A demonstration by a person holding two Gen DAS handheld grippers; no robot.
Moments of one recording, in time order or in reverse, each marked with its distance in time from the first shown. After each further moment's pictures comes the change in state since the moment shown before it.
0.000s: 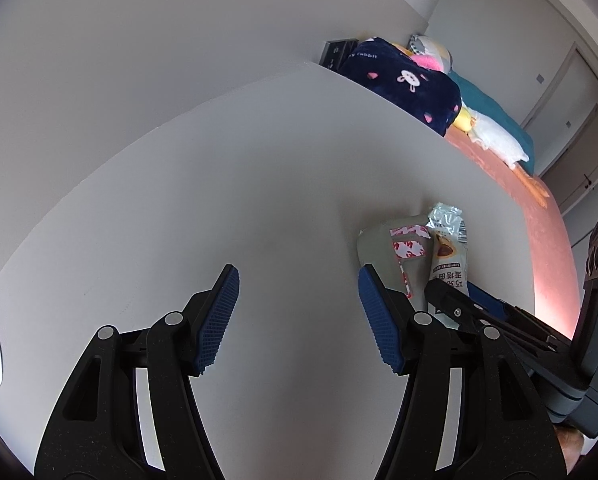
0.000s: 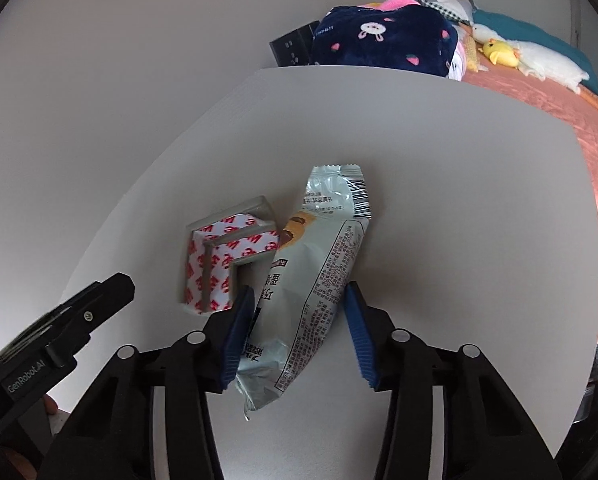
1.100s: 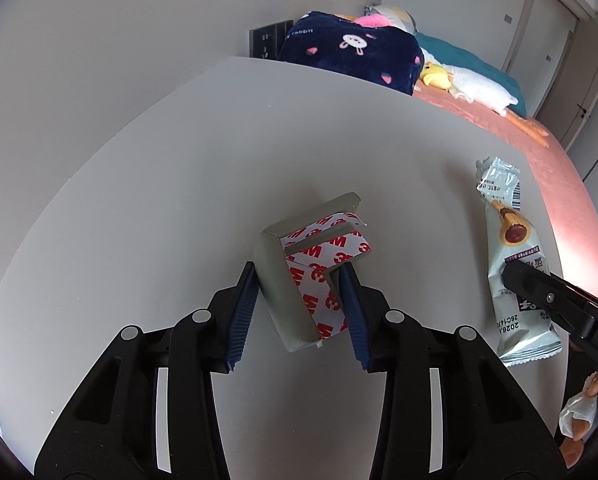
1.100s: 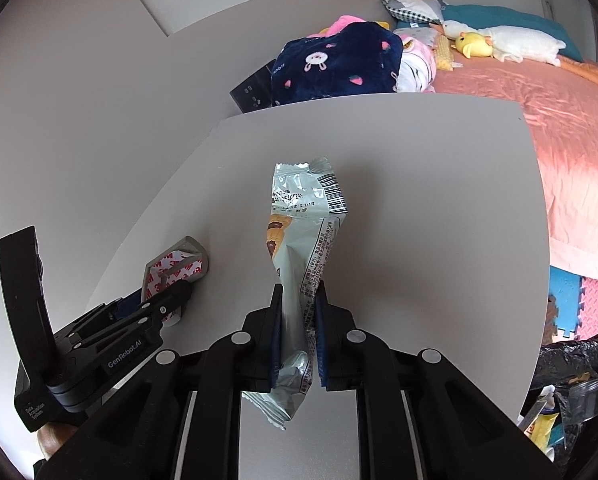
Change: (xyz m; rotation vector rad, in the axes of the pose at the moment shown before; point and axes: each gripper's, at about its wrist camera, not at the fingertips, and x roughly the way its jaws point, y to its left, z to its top) left arm 0.057 -0.074 0.001 0.240 -0.007 0.045; right arm -0.035 -0.085 0.000 0.132 -0.107 0.087
